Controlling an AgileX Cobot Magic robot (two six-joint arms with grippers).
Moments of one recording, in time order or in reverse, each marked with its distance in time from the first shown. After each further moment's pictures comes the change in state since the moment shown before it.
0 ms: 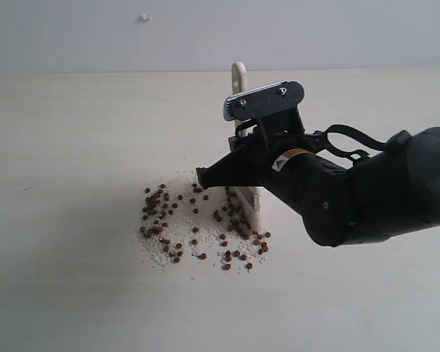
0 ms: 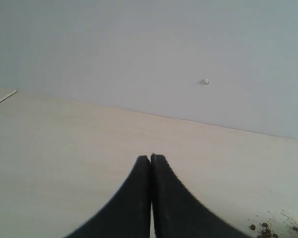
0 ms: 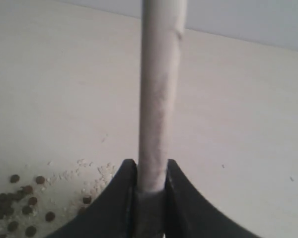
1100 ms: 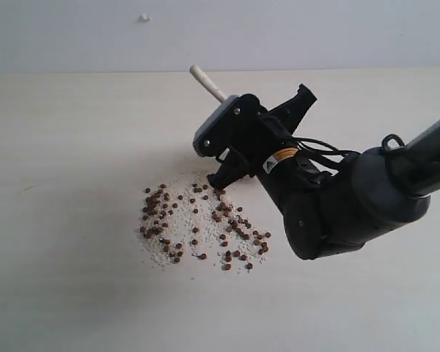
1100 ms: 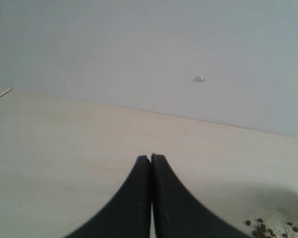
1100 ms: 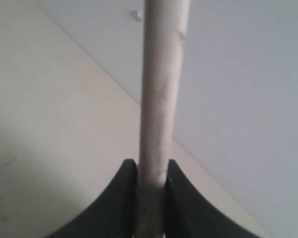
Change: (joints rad) left arm -0.016 0.000 0.000 0.000 0.007 0.000; right arm -0.024 0.181 -0.039 -0.107 -0.405 -0.531
